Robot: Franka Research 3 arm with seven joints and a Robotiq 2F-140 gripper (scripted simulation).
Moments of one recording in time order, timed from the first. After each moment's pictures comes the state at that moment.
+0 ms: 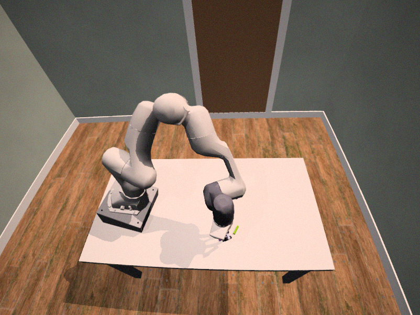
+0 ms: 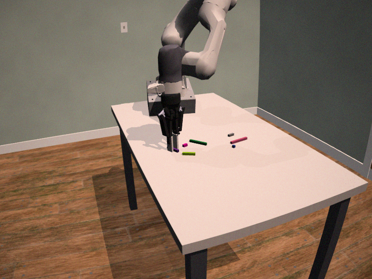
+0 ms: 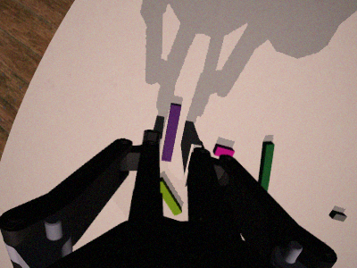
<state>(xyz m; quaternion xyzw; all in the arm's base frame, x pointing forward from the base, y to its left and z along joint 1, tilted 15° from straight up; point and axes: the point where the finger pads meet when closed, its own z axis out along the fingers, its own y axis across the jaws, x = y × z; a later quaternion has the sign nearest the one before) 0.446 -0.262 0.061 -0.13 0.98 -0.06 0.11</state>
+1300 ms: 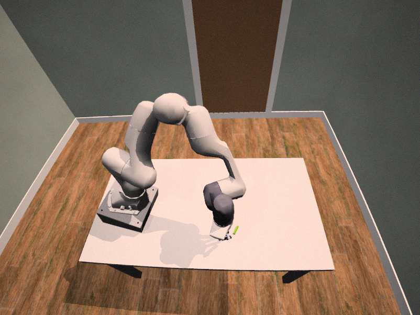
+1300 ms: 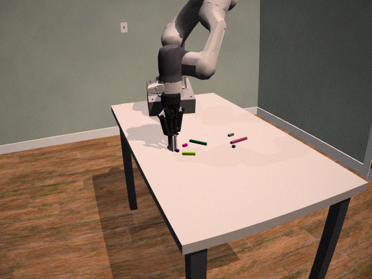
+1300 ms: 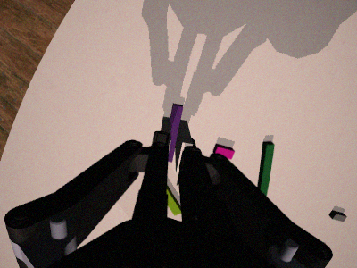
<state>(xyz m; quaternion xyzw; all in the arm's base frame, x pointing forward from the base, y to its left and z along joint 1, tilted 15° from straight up) 0.446 -0.262 0.061 -0.13 0.98 -0.07 0.11</state>
